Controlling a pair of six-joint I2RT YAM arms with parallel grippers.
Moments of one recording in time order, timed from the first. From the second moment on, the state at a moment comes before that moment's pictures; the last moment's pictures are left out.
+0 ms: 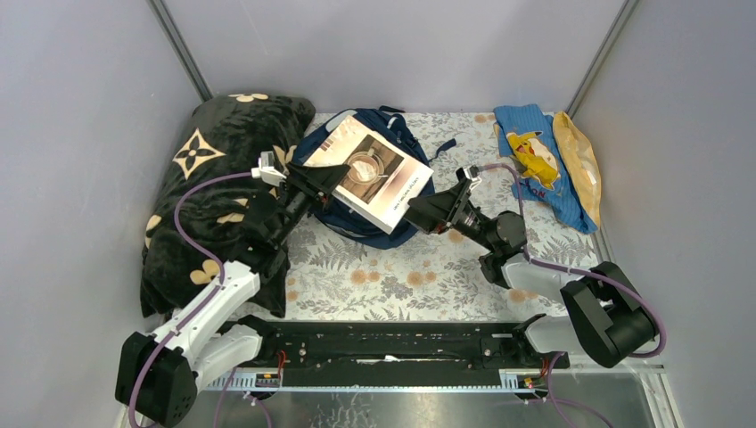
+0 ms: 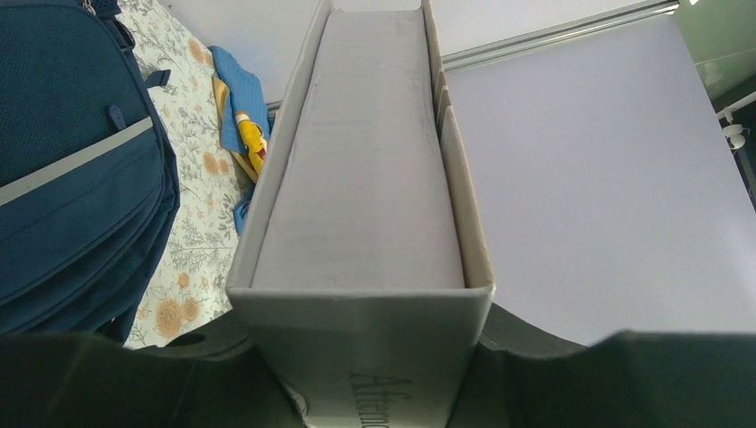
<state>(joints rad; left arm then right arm) -0.40 0.96 0.59 0.47 0.12 -1.34 0.52 1.32 0.42 1.33 -0.56 1.59</state>
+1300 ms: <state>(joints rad) -0.71 1.41 1.01 -0.07 -0.16 -0.53 0.23 0.76 0.58 0.02 -0.15 1.03</state>
